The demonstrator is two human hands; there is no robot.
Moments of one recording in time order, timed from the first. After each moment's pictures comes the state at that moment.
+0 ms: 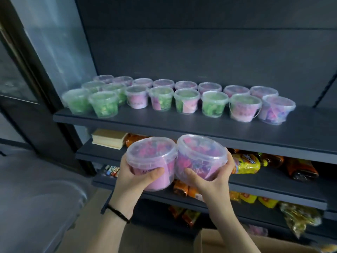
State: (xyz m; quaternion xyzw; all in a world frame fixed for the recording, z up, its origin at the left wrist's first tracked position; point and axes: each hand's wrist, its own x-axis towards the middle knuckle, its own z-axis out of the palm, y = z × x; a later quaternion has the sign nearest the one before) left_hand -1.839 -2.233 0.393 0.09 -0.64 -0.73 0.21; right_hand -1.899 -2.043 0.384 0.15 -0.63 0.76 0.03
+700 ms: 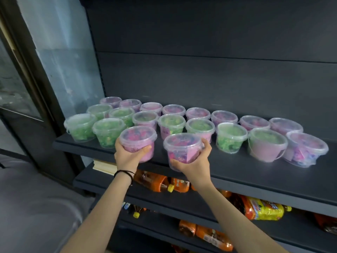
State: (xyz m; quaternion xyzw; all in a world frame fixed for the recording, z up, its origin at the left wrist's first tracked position) left_hand -2.011 -2.359 0.409 0.28 -0.67 -0.60 0.33; right_hand -2.064 -2.157 0.413 0.17 -0.73 0.66 0.01
